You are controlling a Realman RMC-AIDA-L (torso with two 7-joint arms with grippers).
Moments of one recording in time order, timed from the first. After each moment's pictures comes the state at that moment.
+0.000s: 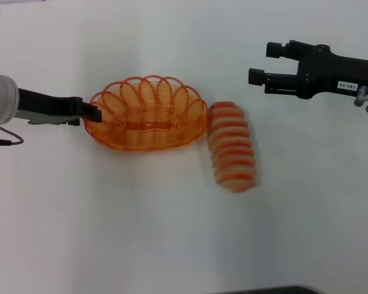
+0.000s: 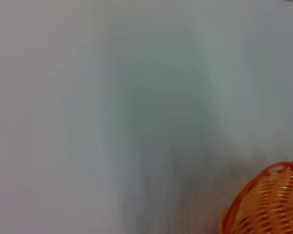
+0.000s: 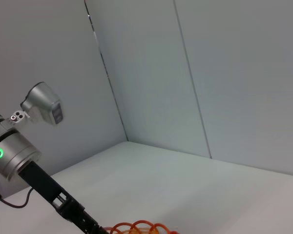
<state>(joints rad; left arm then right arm) -0.54 -2.17 1.08 1.11 2.53 1.31 -2.77 0.48 2.09 -0.55 -0.64 -1.96 -1.54 1.36</state>
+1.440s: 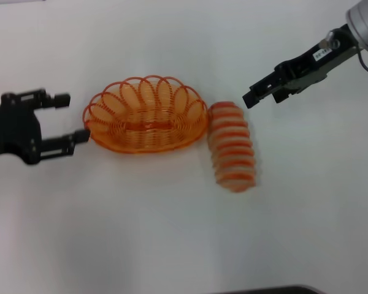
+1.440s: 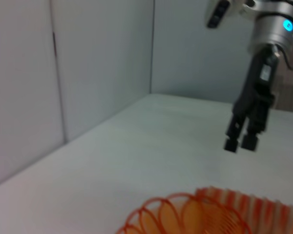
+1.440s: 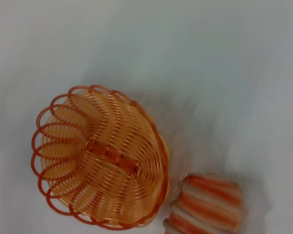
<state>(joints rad) -0.35 -2.16 0.65 1.03 2.09 1.68 -1.29 0.88 2.03 -0.73 -0.83 -2.66 -1.68 2.56</state>
